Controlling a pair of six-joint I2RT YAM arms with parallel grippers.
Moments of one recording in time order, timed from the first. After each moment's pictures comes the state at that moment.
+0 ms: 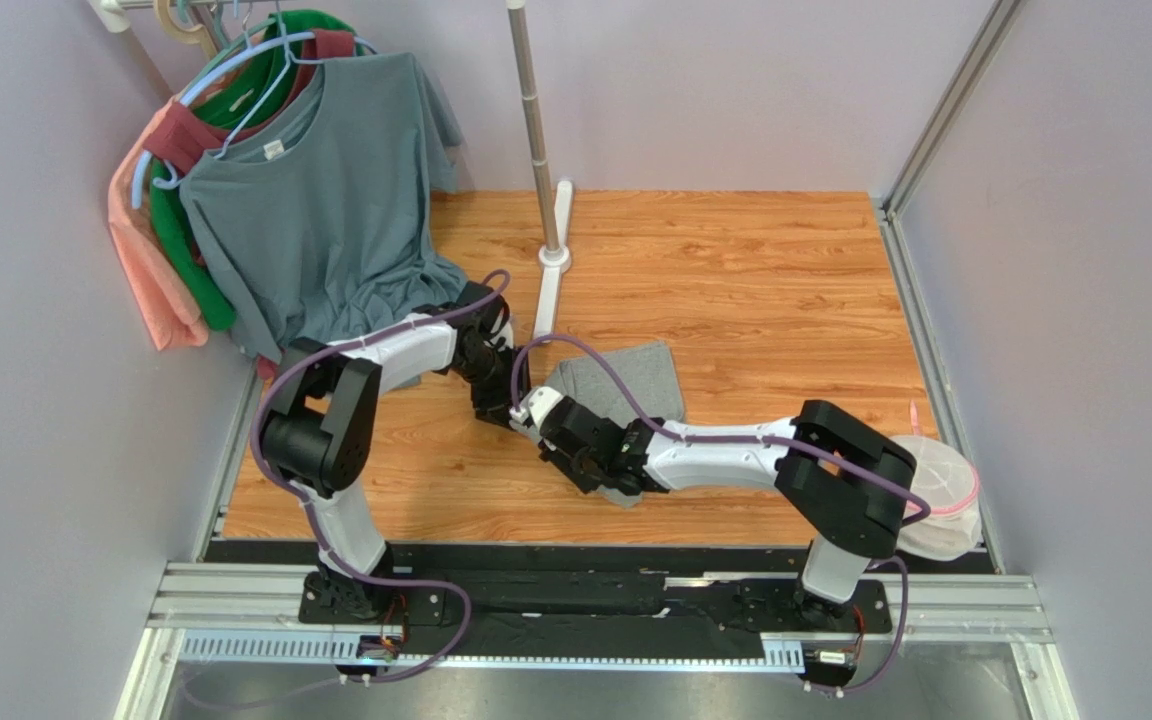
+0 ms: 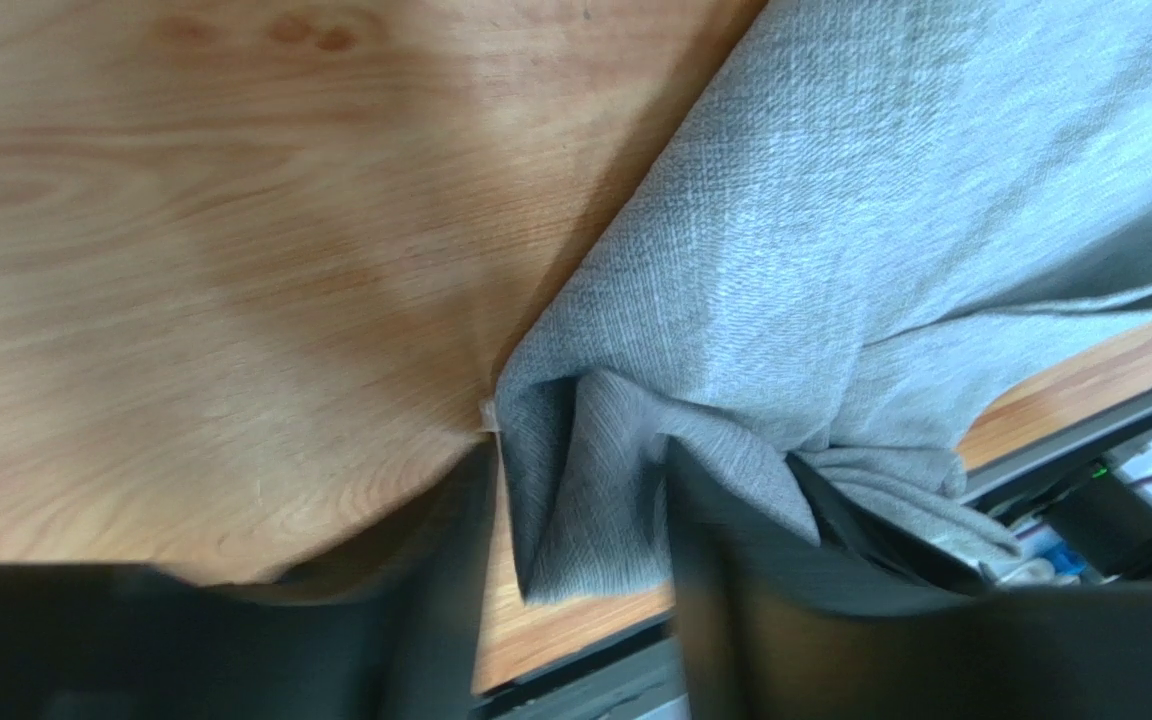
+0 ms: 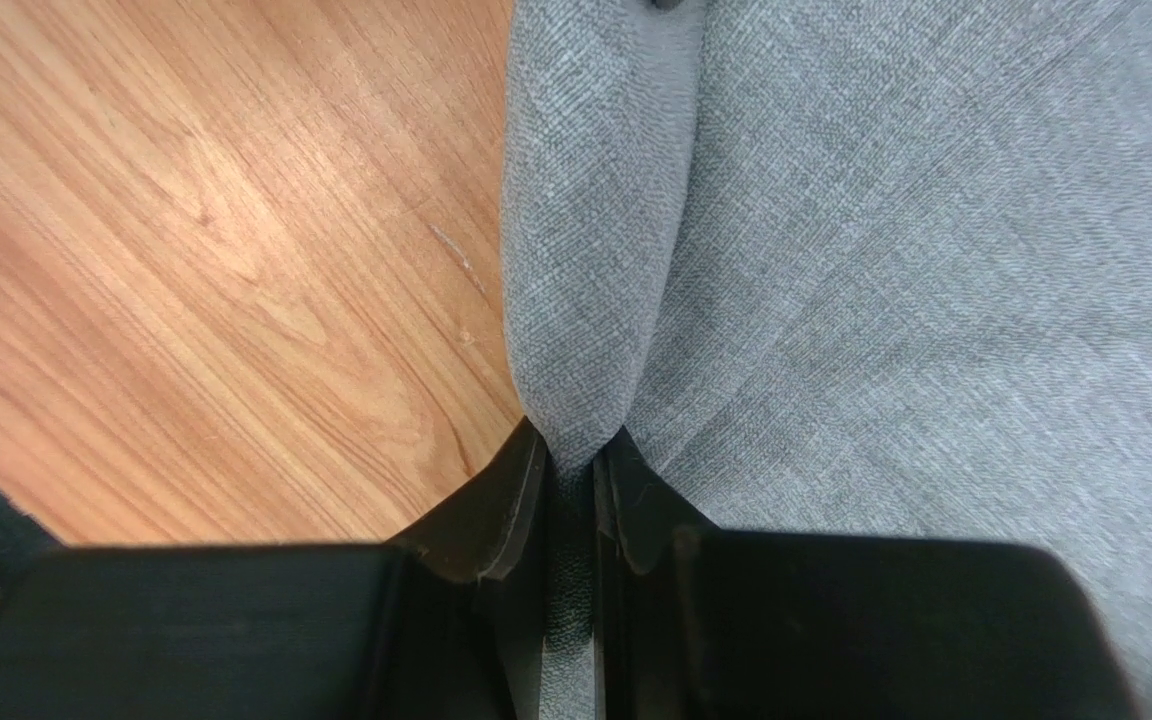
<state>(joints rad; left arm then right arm) -0.40 1.80 1.09 -0.61 0.38 -0.50 1.13 1.73 0.95 -0.17 0.23 0.11</state>
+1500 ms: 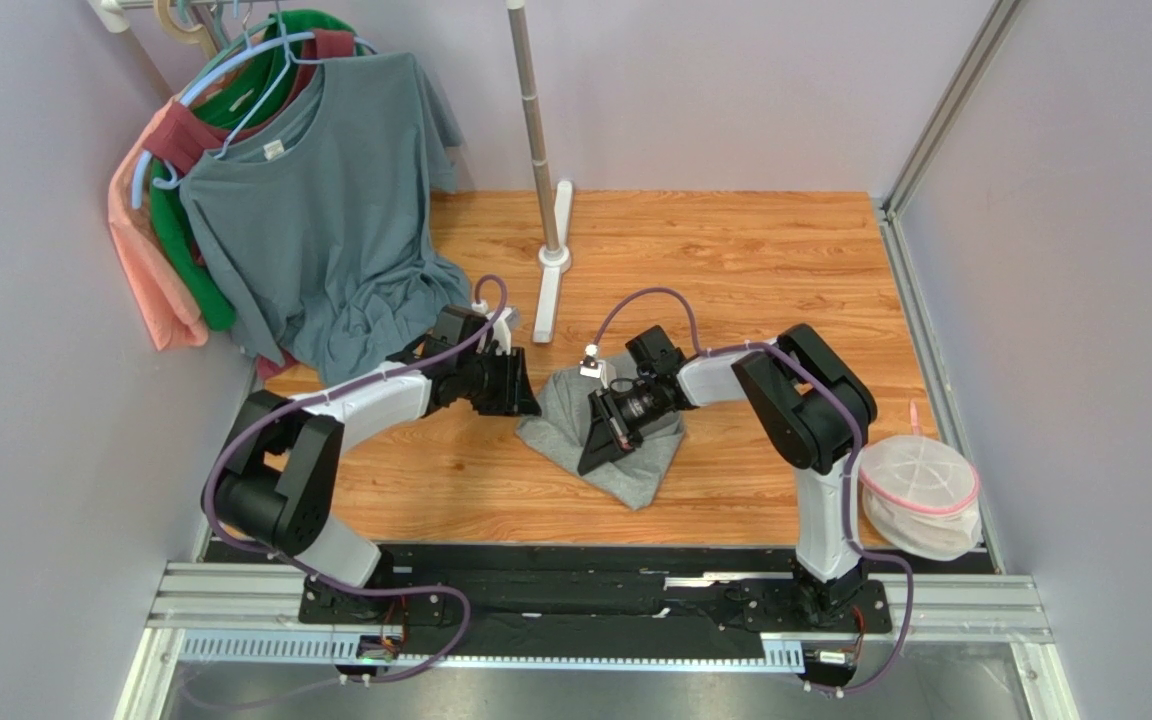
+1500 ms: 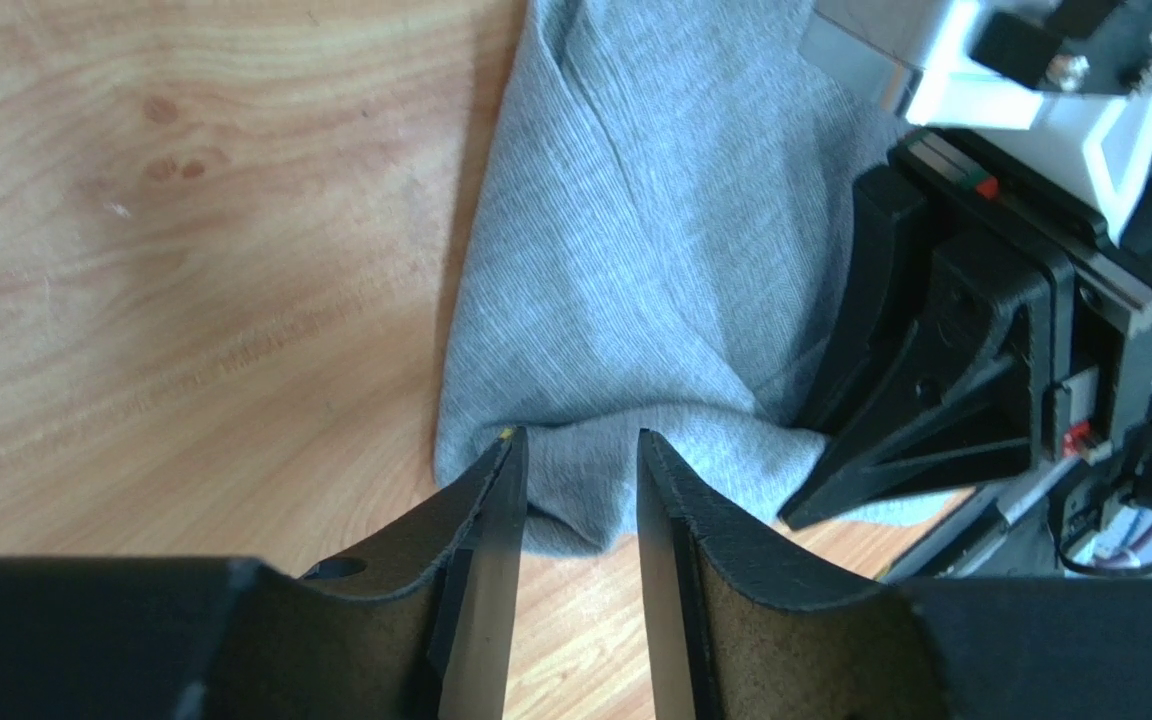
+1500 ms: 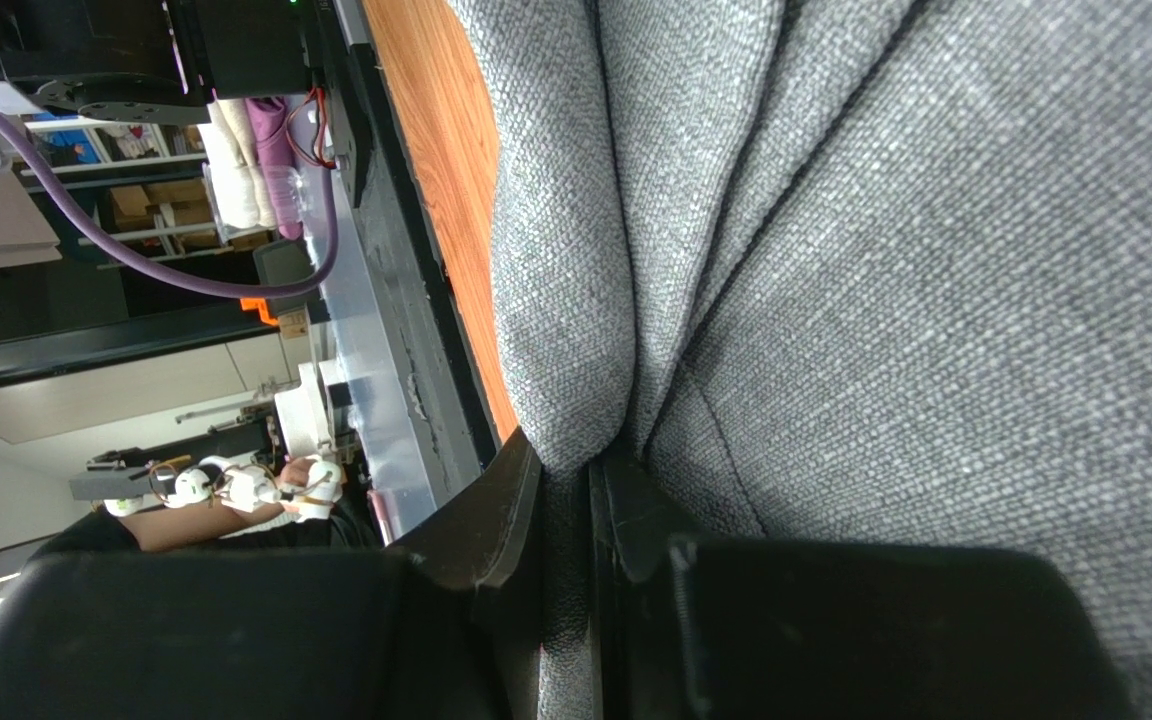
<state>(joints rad) -0.41 1.53 0.78 -0.17 0.41 -0.38 0.57 2.03 1.00 -0.11 -1.08 0.27</state>
